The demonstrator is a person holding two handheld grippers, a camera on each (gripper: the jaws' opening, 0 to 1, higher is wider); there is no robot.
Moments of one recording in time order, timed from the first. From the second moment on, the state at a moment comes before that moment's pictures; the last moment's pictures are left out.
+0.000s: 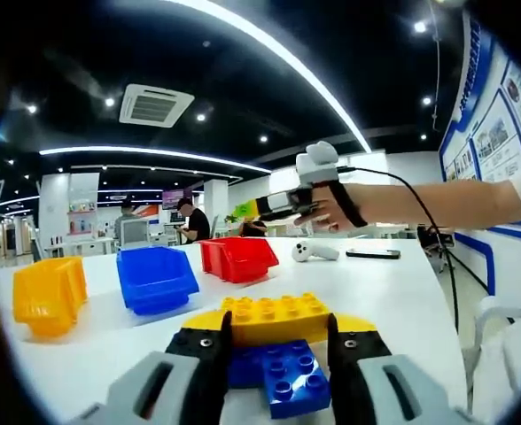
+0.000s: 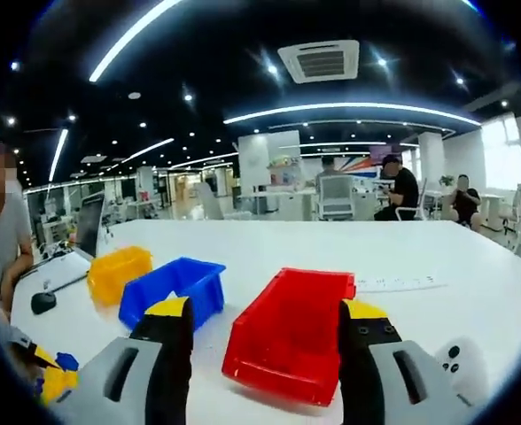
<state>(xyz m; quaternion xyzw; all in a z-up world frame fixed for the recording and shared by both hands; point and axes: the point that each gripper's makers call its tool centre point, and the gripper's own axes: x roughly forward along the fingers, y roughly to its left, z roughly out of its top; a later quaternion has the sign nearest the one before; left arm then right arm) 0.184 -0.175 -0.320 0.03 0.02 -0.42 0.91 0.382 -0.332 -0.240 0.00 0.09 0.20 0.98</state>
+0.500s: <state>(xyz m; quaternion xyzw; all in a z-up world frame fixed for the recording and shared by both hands) 0.185 -0.175 -0.319 0.03 0.02 -0.42 0.91 0.283 -0.265 -0.252 -0.02 0.09 0.34 0.94</state>
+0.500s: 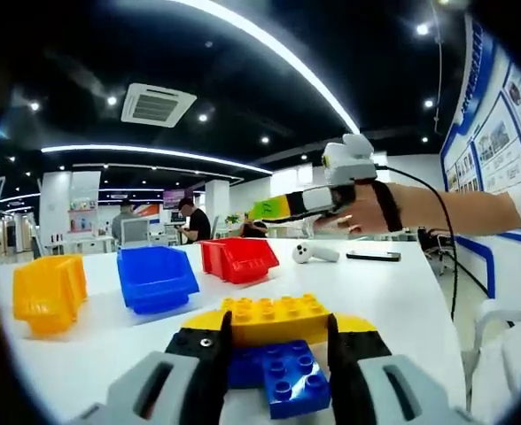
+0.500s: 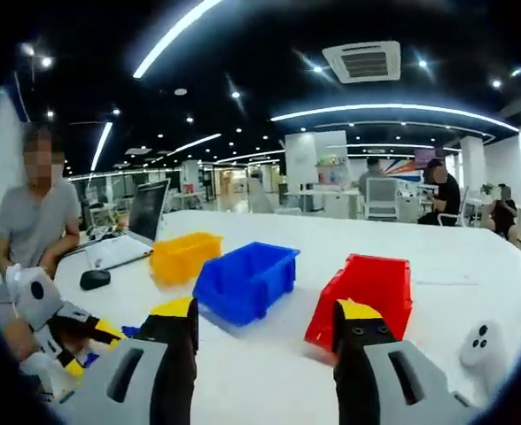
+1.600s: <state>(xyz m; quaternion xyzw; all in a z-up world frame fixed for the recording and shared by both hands) 0.186 -0.179 -0.311 0.00 0.02 -0.42 0.91 0.182 -0.192 -0.292 0.03 0.14 0.45 0.88</state>
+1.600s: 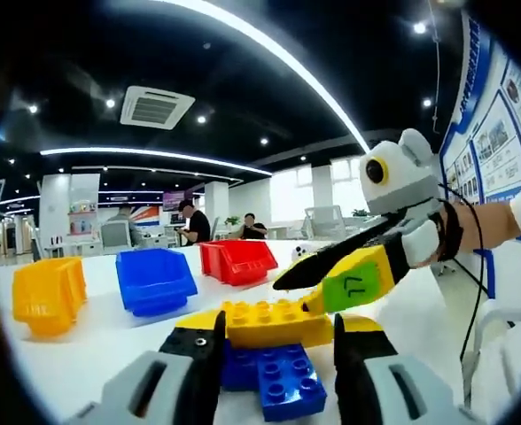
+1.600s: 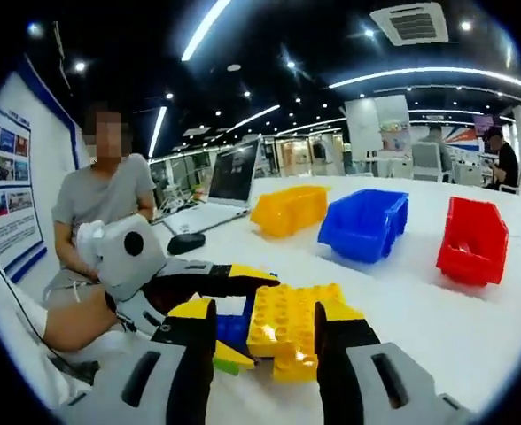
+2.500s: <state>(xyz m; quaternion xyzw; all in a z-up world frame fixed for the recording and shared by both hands) 0.190 -0.182 -0.313 0.01 0.04 -0.39 0.92 0.182 -0.217 -0.335 -0.10 0.11 0.44 0.88</state>
